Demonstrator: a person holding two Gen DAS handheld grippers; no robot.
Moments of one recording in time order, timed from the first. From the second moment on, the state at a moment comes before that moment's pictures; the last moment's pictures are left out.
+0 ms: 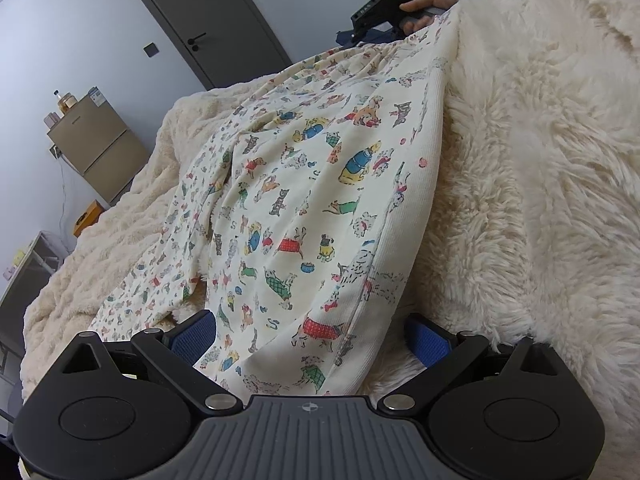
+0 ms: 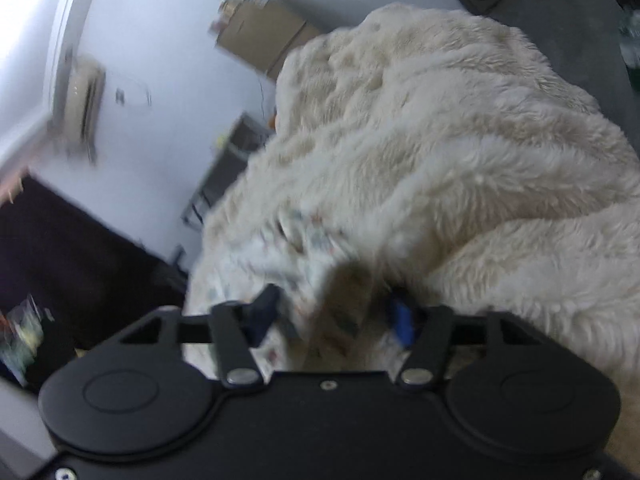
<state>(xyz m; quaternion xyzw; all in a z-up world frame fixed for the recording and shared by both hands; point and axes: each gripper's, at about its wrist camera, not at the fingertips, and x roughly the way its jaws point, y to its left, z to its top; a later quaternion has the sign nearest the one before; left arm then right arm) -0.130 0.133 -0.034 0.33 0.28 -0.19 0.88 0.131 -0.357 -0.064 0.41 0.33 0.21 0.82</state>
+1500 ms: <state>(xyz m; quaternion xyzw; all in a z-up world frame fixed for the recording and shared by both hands) -0.109 0.109 -0.046 0.36 0.29 -0.14 0.88 -0.152 -0.195 0.026 -0.38 0.16 0.42 0.81</state>
